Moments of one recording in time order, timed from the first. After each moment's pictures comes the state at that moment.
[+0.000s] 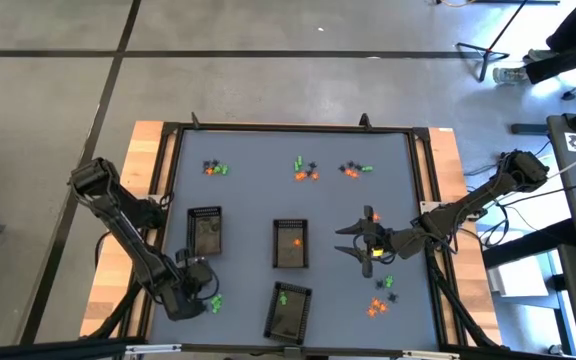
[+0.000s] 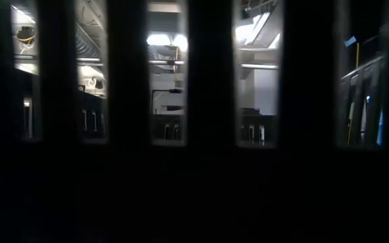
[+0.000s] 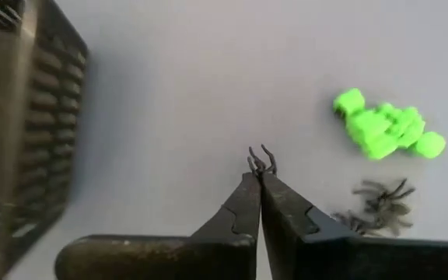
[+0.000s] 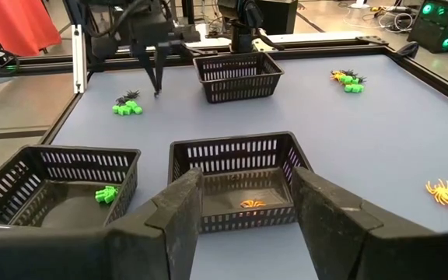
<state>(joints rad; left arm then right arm) -0.94 1.53 0.81 -0.67 -0.29 -1.25 0.55 1.14 0.50 0.28 0.57 0.26</state>
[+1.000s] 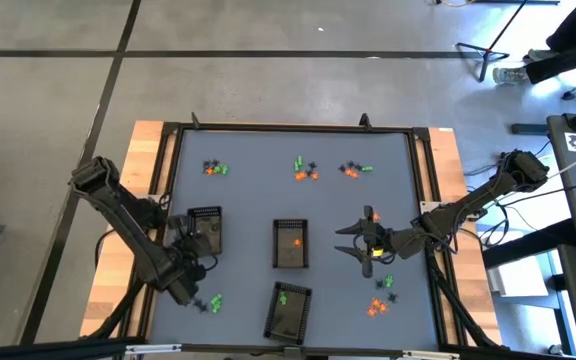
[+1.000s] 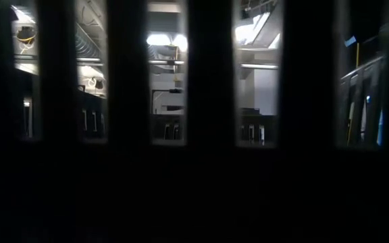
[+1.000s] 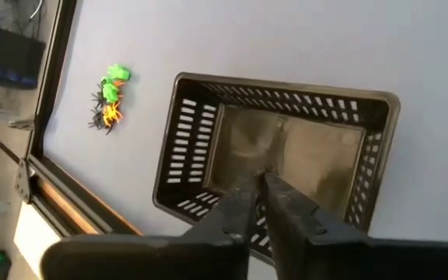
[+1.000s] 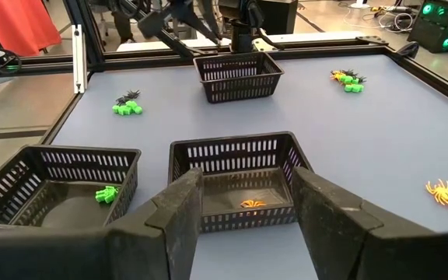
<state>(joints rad) -0.84 1.52 1.01 -1.39 -0.57 -1.22 0.55 1.14 0.50 0.28 0.57 0.26</state>
